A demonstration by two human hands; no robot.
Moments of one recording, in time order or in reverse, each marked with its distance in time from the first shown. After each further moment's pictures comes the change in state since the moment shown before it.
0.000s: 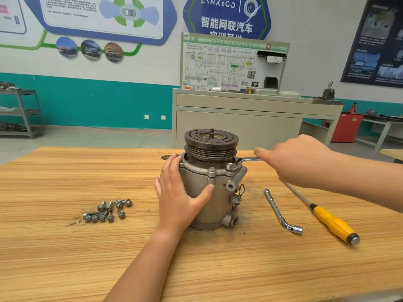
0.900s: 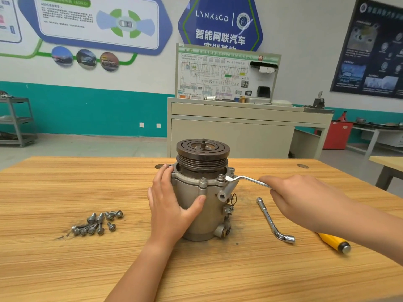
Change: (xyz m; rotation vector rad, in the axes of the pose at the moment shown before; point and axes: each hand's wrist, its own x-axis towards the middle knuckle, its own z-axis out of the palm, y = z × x) left_hand -0.001 0.000 0.000 -0.024 -0.007 -0.014; right_hand -0.052 -0.014 0.000 0.610 -0.050 0.177
